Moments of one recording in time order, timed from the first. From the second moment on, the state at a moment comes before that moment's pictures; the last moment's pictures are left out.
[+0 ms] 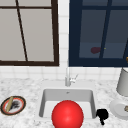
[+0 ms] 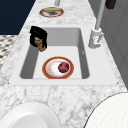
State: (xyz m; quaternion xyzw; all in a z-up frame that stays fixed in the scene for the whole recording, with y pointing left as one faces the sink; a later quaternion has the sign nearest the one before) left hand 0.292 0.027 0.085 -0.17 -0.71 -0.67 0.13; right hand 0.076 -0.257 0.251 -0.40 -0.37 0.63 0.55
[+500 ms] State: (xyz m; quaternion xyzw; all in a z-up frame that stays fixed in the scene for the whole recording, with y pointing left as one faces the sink) left hand 0.319 0.007 0.015 -0.17 -0.71 -0.67 0.13; right hand 0.076 -0.257 0.251 -0.40 -0.37 0.63 0.55
